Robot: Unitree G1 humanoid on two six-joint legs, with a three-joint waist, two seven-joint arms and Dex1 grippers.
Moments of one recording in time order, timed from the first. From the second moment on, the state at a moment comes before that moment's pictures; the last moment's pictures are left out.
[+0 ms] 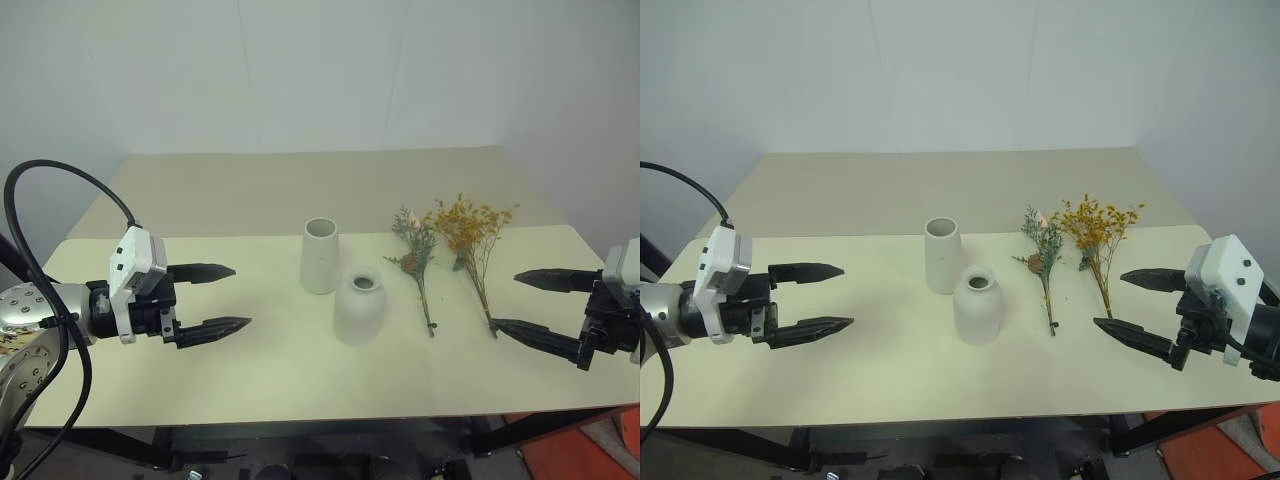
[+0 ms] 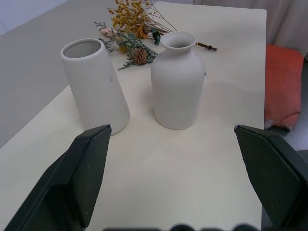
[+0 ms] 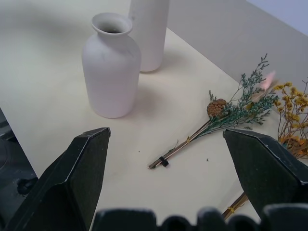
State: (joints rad) left arm -0.16 1.01 0.37 -0.47 -0.79 0.66 -1.06; right arm 0.08 -1.03 -0.68 -0.53 0.68 0.66 1.05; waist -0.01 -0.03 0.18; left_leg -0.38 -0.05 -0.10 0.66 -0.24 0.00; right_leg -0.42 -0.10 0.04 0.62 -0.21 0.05
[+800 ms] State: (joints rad) left arm -0.41 1.02 0.22 -0.35 -0.71 0.63 -1.10; right arm -0.02 -1.08 -0.59 -0.47 0.64 0.66 1.00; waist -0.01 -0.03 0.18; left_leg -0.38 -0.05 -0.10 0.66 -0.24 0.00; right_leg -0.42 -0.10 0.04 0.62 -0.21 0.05
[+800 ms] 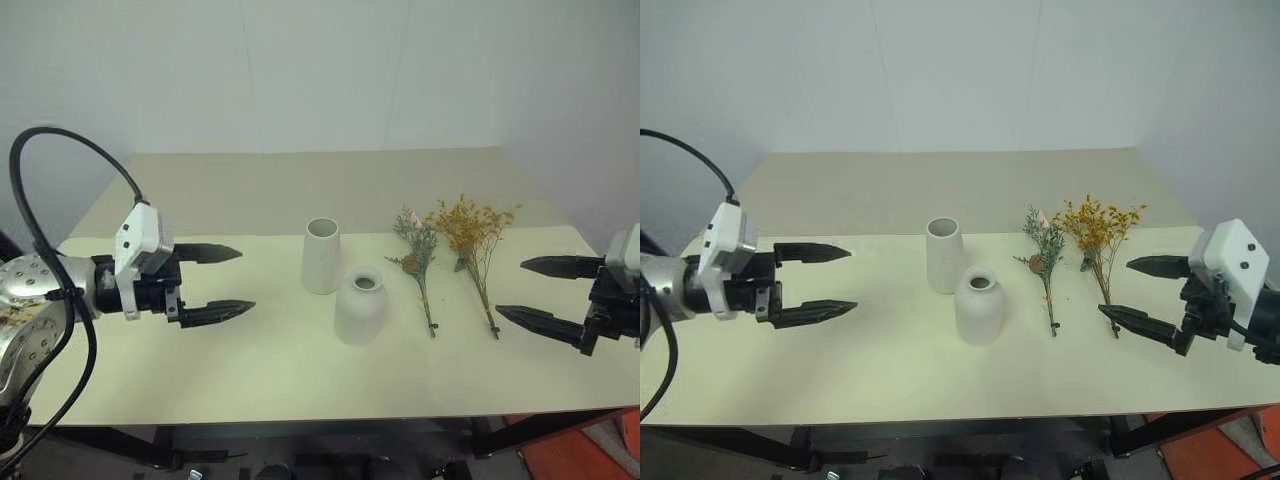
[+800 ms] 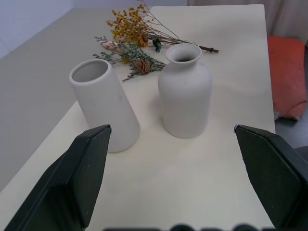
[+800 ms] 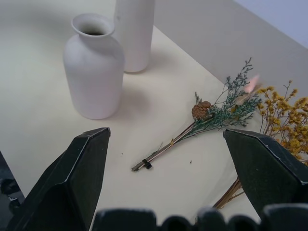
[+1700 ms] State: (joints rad) left arm -1.25 0.55 -0.32 0.15 -0.46 0.89 -1.16; right arm -0.84 -0.99 0.12 0.17 0.41 1.28 0.60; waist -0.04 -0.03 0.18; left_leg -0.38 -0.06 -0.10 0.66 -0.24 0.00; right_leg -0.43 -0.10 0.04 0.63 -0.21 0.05
